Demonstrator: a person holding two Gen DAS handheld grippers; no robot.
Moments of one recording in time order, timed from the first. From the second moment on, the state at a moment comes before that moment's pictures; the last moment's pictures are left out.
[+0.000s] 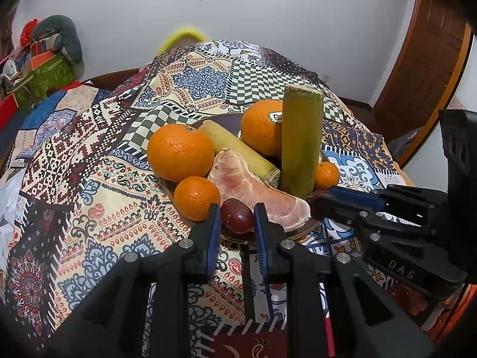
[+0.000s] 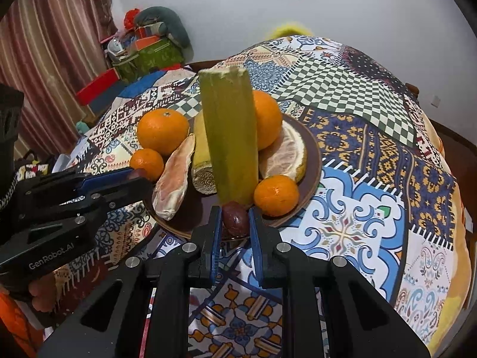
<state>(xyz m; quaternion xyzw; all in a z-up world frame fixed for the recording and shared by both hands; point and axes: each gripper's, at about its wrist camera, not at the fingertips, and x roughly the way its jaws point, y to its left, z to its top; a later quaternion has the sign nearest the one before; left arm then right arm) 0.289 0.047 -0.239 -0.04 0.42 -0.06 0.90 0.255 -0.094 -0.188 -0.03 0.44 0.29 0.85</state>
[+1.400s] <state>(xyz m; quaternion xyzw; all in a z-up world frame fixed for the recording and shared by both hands) 0.264 0.059 -0.255 -0.05 0.48 -0.03 0.88 0.215 -0.134 -0.135 -0.01 0.38 0.27 0.88</state>
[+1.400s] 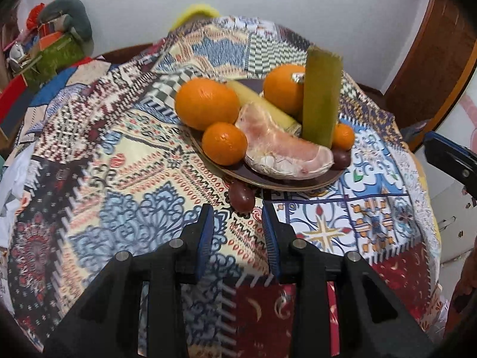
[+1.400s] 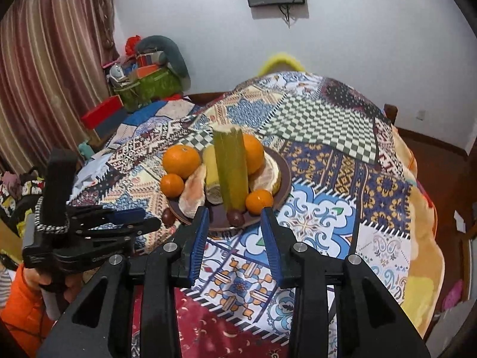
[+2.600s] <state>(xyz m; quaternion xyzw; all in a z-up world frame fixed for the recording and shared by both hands) 0.289 0.042 -0.246 -0.04 0.45 -0.04 0.89 0.221 -0.132 -0.143 0.00 0.39 0.28 0.88</state>
